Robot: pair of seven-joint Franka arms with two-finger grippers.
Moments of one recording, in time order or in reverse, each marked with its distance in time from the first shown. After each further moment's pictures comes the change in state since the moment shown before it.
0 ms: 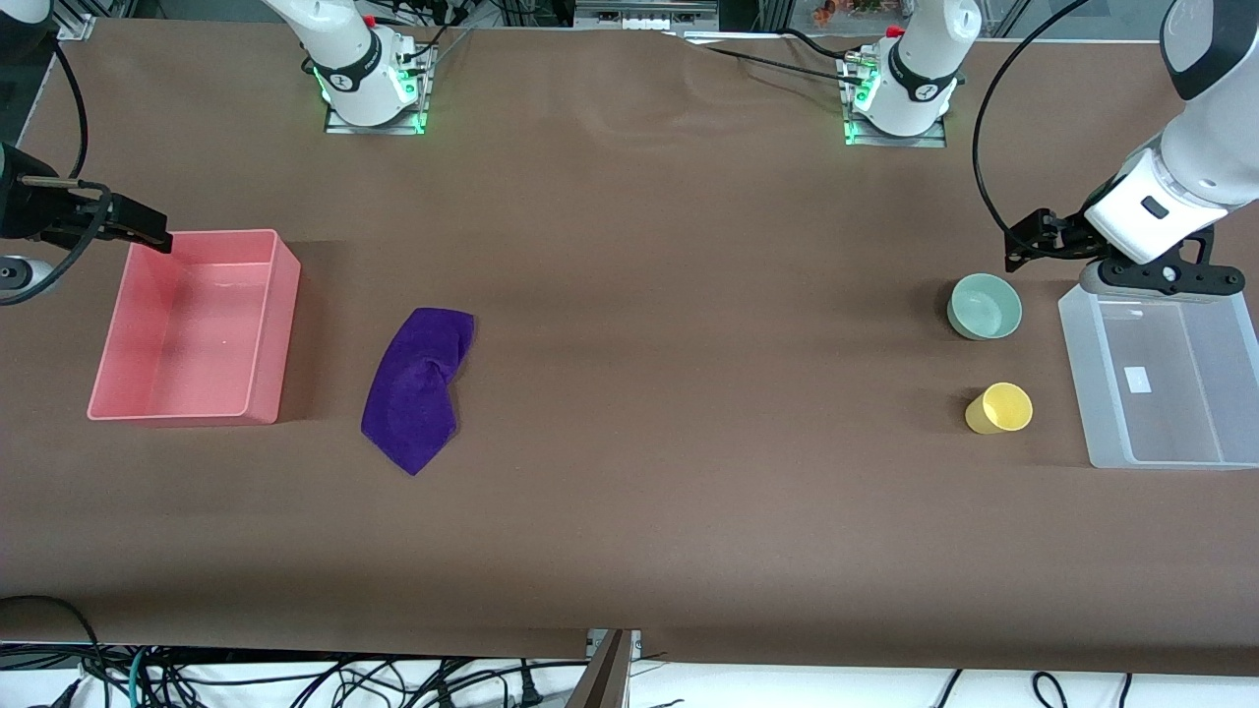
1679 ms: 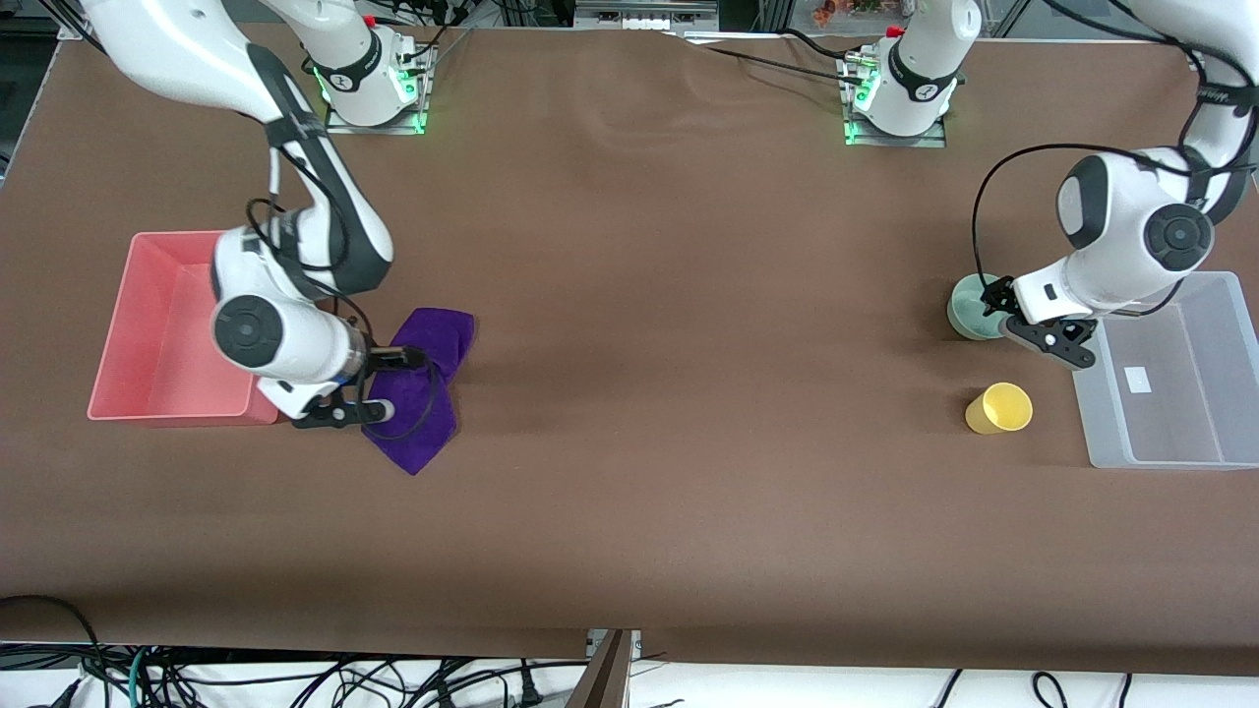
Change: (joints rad) left arm 0.230 0.262 0.025 -0.528 0.110 0.790 0.667; right arm 0.127 0.372 0.118 -0.382 0.001 0.738 0.179
